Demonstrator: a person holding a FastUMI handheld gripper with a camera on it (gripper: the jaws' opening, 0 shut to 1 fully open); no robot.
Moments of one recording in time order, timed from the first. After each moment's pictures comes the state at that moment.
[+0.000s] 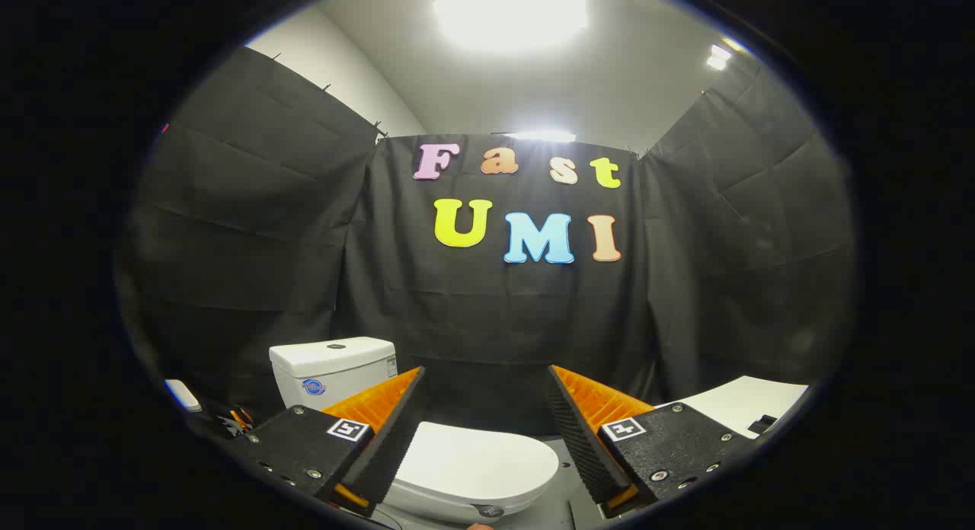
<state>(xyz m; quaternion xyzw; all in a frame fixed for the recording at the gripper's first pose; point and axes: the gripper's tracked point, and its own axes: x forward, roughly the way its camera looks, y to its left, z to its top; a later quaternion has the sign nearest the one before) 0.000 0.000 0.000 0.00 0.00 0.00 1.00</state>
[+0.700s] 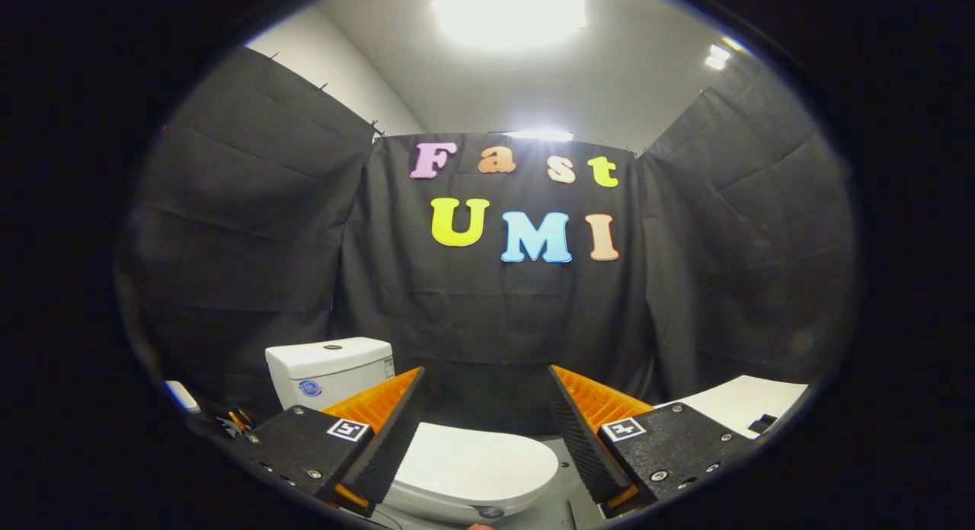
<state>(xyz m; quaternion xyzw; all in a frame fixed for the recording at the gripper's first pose) 0.007 0.003 -0.001 0.00 0.01 0.00 1.00</state>
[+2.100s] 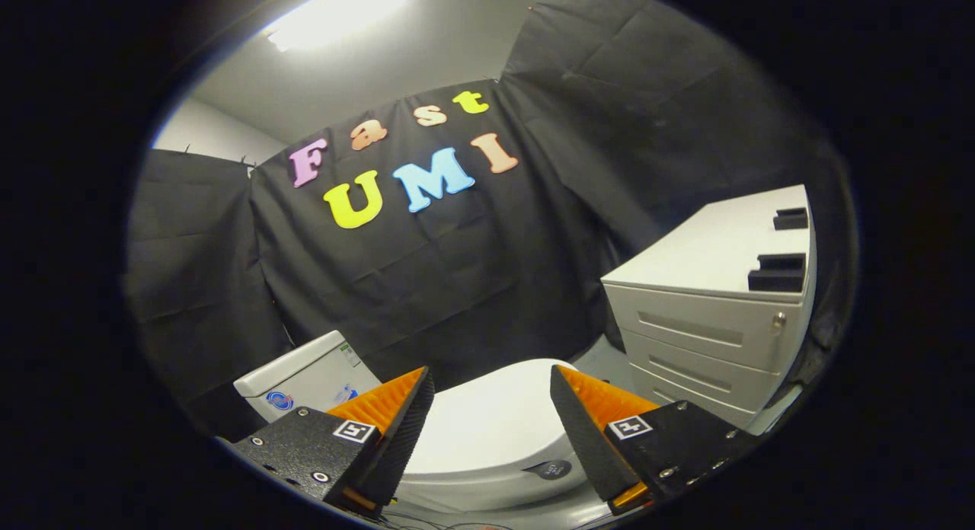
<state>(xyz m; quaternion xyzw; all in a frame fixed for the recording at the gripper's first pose) 0.014 -0.038 -0.208 0.28 0.08 -0.14 0.95</state>
